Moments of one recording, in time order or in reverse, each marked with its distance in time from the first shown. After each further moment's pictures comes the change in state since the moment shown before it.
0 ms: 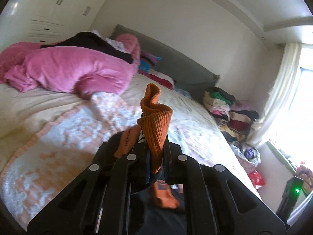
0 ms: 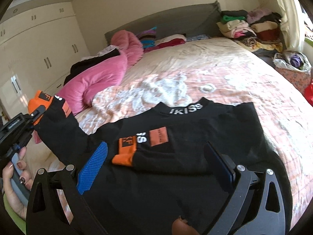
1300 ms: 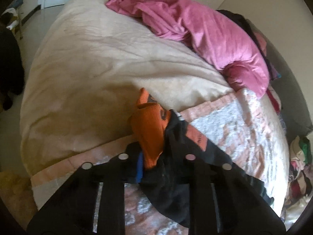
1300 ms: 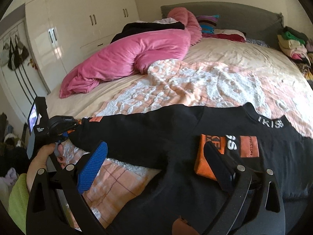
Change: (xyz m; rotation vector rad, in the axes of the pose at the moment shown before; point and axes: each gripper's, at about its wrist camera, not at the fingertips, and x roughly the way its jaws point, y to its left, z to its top) left arm -0.006 0.220 -0.030 -0.535 0.116 0.716; right arm 0.083 0.148 -0.017 -0.326 0.161 0.240
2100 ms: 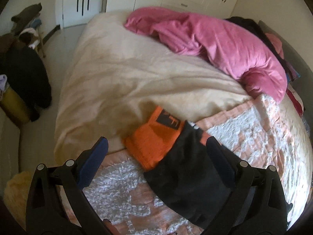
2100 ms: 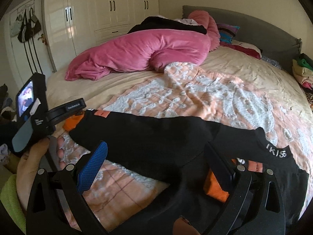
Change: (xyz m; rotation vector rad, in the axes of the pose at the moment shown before) left arm -0.022 -0.011 -0.002 0.033 -0.092 0.261; right arm 0.026 0.041 0.020 -0.202 0.042 0.009
